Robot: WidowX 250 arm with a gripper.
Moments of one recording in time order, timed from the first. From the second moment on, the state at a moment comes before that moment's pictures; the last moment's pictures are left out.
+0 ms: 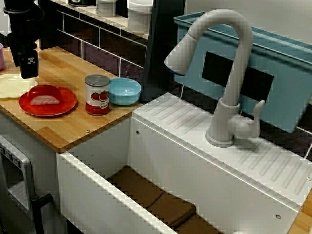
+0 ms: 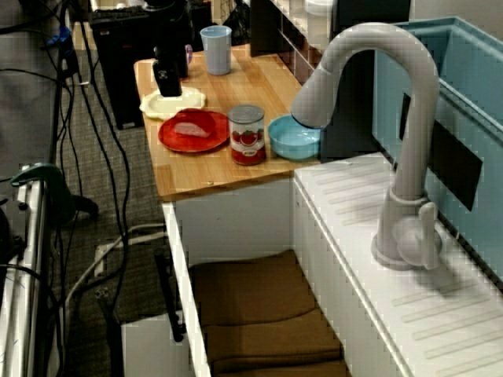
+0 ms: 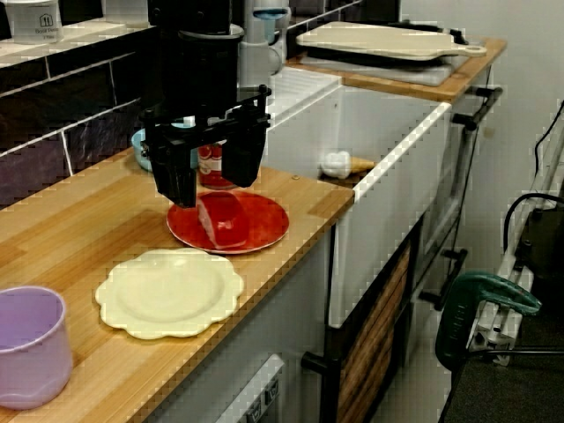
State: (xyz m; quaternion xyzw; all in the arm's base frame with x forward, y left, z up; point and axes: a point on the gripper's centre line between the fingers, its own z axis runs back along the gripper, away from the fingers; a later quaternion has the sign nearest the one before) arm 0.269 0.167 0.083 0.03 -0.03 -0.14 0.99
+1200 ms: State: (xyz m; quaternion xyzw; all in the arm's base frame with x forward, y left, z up) arm 0.261 0.220 0.119 0.11 -0.10 -0.04 0.99
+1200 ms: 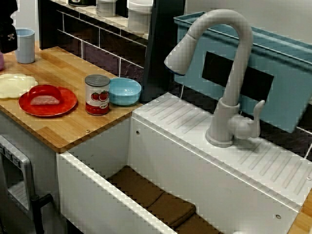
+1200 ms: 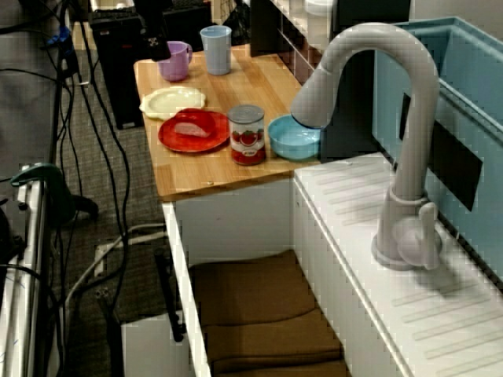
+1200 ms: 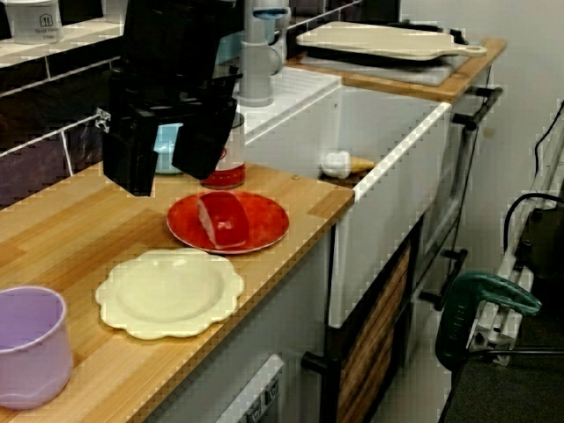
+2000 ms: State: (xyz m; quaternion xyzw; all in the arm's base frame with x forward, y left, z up) arm 0.264 0.251 0.110 0.13 -0.12 -0.01 0.98
